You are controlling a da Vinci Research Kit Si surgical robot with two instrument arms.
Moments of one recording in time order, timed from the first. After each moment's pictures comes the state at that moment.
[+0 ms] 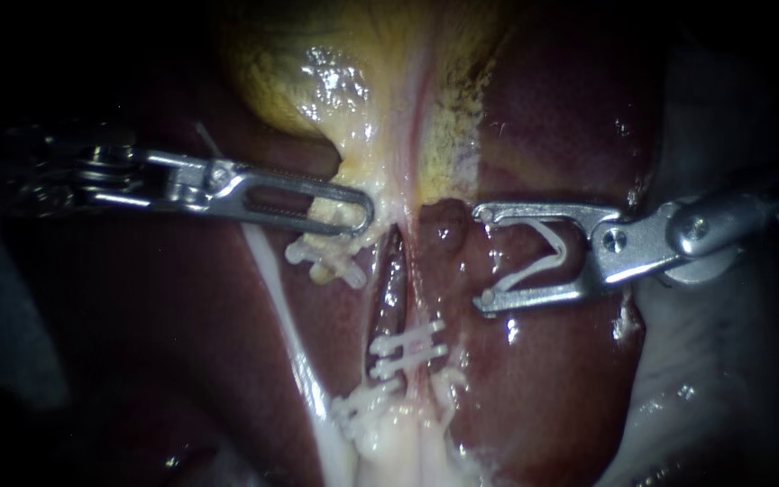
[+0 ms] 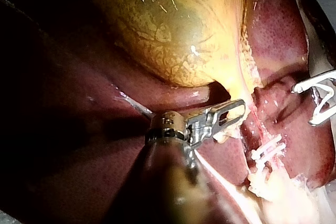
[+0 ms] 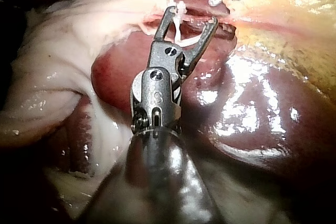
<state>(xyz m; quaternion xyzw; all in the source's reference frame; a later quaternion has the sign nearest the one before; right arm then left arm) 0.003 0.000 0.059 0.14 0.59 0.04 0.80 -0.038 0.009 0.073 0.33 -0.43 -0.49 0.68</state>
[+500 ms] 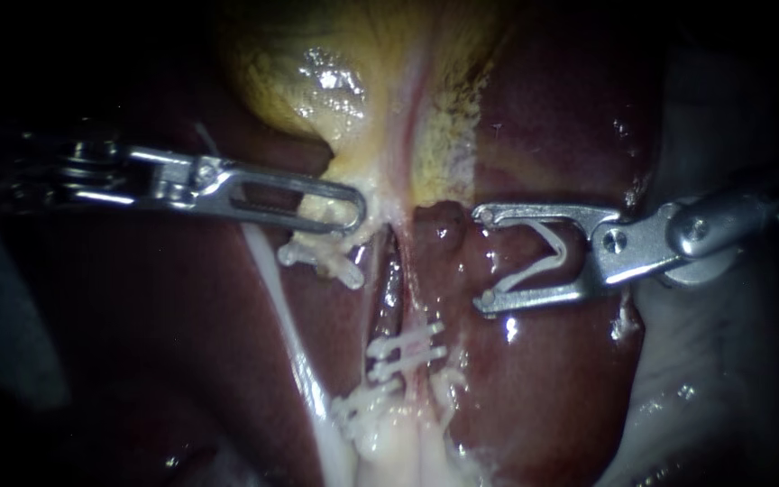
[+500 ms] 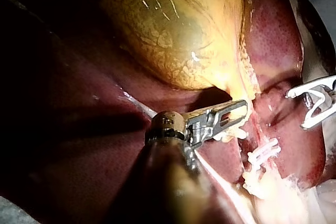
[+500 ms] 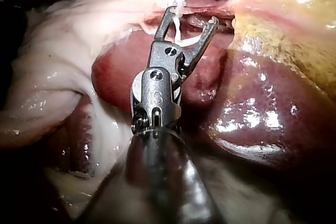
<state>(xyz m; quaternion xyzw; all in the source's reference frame) 0.003 0.000 0.059 0.14 0.59 0.05 0.80 -0.035 0.010 0.066 0.34 -0.45 -0.50 0.66</state>
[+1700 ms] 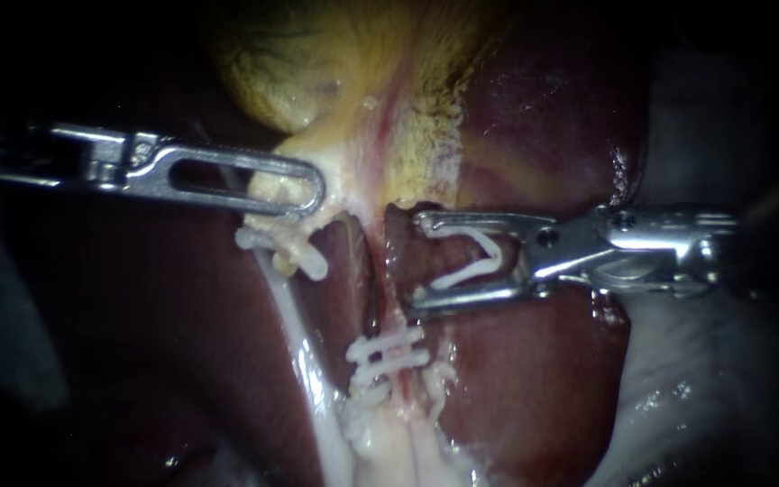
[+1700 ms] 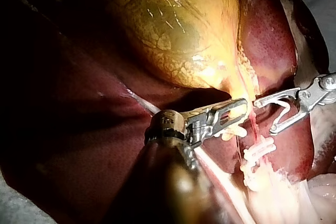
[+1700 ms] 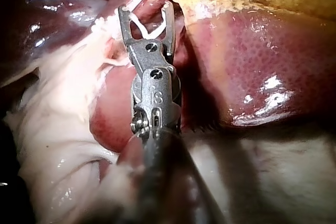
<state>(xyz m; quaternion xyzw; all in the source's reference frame) 0.010 0.000 0.064 0.25 0.53 0.19 0.78 -0.034 0.009 0.063 0.32 -0.46 -0.49 0.67</state>
